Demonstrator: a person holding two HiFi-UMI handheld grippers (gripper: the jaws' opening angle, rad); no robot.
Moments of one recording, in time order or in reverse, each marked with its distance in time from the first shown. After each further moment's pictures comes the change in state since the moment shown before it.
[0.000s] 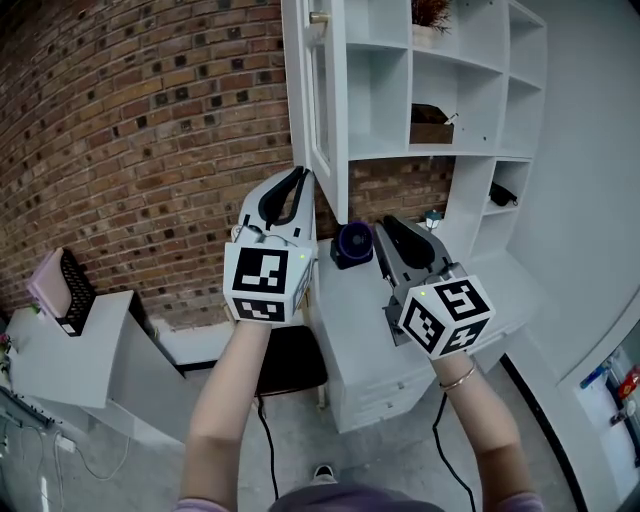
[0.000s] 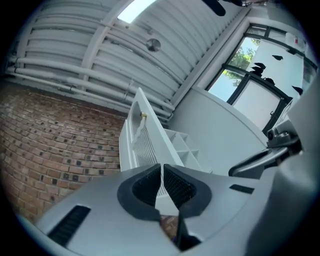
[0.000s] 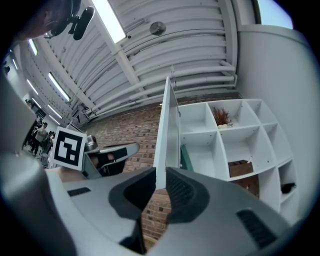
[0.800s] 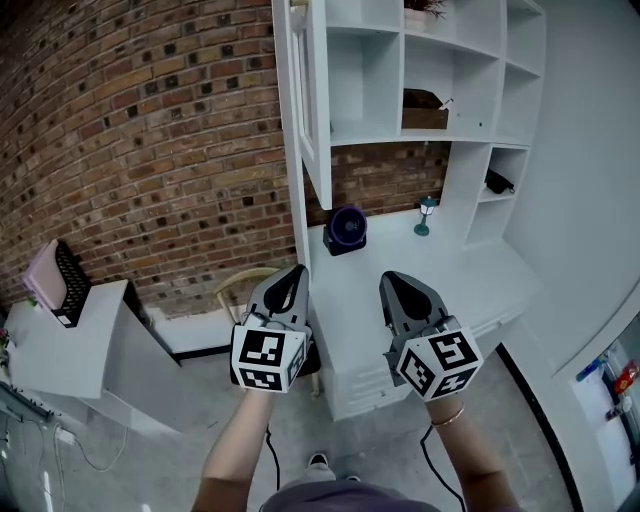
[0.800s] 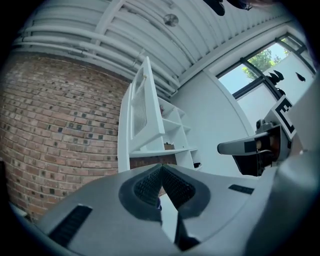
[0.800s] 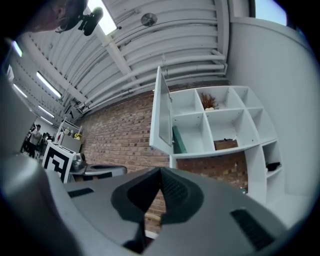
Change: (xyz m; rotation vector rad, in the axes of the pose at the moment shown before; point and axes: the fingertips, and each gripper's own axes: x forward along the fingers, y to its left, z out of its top) left arm -0.096 -0.079 -0.135 -0.212 0.302 -0.031; right arm -0.076 -0.006 -0.087 0.071 0.141 -0.057
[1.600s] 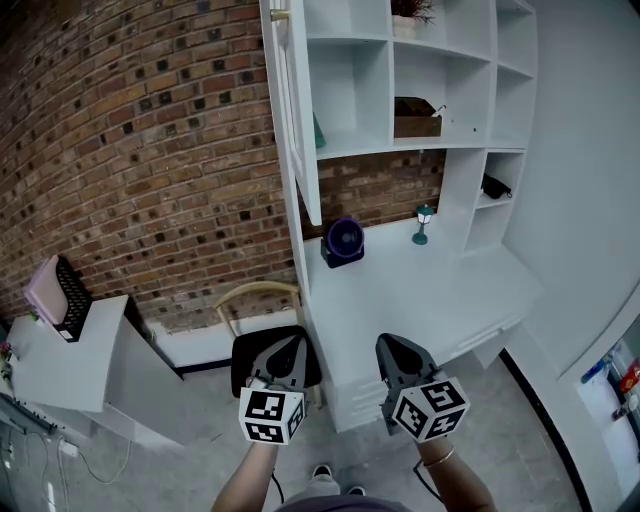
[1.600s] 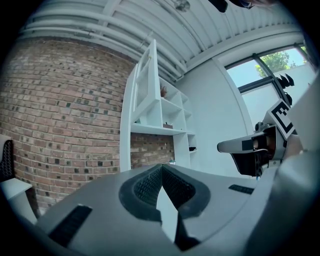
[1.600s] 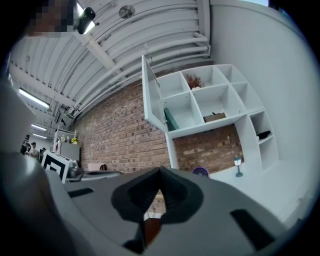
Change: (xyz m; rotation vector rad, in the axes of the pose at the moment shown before) left arm -0.052 -0.032 -0.096 -0.102 0.197 0.008; right arm -0.046 0.002 -0.091 0.179 0.147 -0.027
